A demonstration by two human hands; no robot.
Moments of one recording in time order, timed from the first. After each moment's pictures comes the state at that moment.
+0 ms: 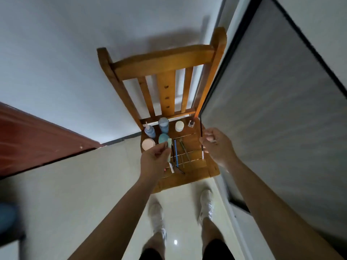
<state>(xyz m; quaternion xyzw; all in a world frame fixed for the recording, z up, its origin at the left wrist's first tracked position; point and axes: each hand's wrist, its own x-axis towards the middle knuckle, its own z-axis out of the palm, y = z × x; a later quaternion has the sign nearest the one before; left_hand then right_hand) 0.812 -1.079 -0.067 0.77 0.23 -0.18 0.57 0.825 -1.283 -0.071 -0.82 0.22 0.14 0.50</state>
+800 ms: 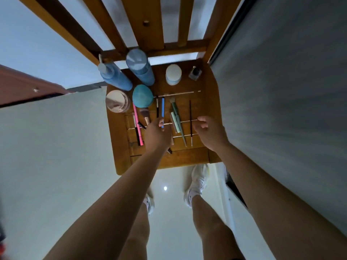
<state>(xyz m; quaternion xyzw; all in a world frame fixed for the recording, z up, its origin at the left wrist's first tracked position) 0.839 -1.164 -0.359 0.81 0.31 -0.25 0.43 0.842 -1.337 -0.383 -0.84 0.20 0.34 0.38</state>
